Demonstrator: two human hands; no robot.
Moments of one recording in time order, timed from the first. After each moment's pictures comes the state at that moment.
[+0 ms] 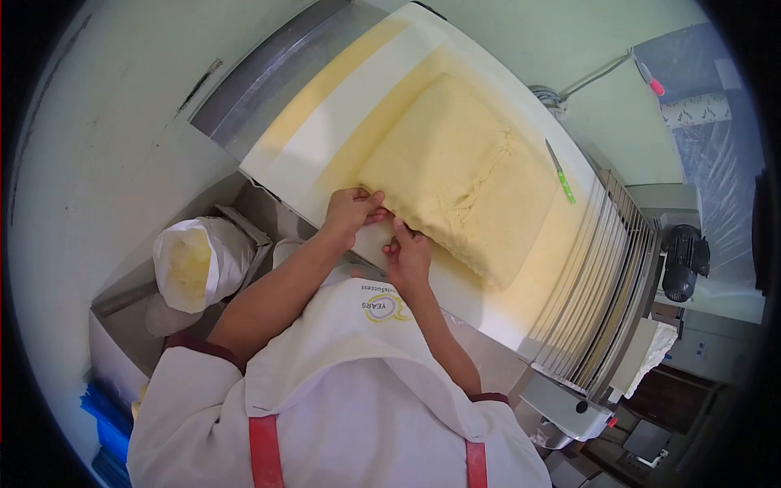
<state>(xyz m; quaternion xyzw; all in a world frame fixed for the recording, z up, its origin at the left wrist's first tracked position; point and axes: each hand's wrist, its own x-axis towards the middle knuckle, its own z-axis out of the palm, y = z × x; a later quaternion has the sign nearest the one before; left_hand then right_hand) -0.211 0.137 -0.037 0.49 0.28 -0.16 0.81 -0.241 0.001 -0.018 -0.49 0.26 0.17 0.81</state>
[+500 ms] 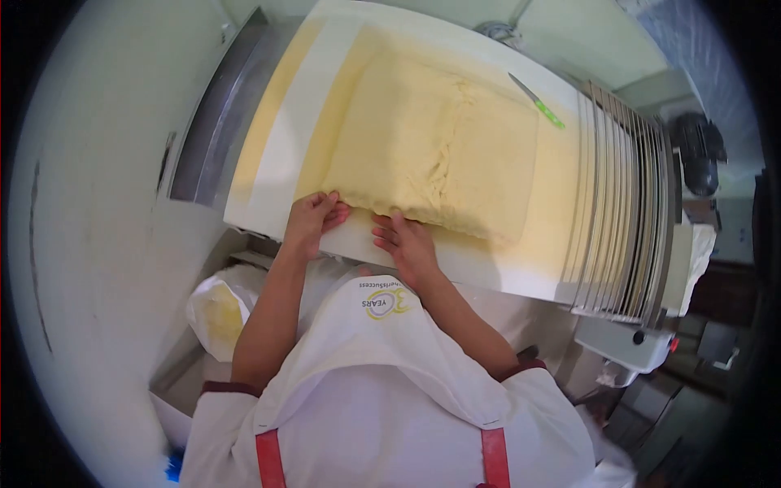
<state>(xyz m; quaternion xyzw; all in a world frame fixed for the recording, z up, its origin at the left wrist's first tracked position) -0.200 0.174 -0.030 0.55 0.25 -0.20 0.77 -0.244 -0.014 -0.002 -0.42 0.31 0.17 0.83</state>
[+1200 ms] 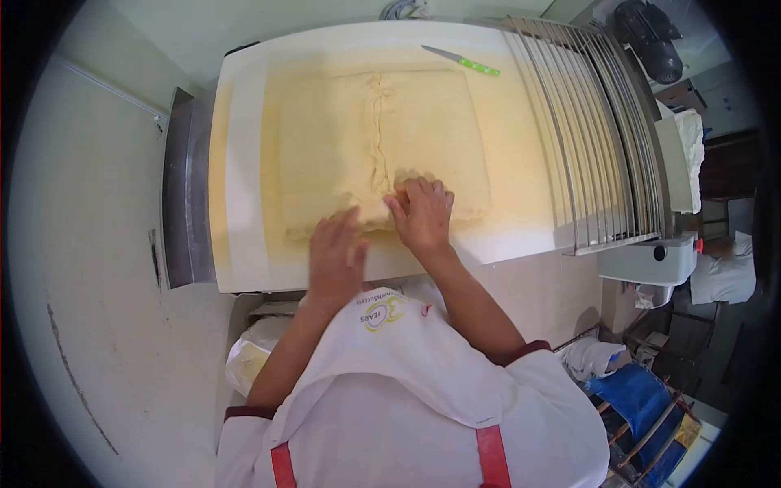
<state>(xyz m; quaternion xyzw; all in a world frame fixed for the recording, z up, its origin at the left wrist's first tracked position) -0.220 0.098 0.034 0.91 -0.30 0.06 0.28 -0.224 -0.085 0.010 -0.95 0.12 -0.14 0.23</state>
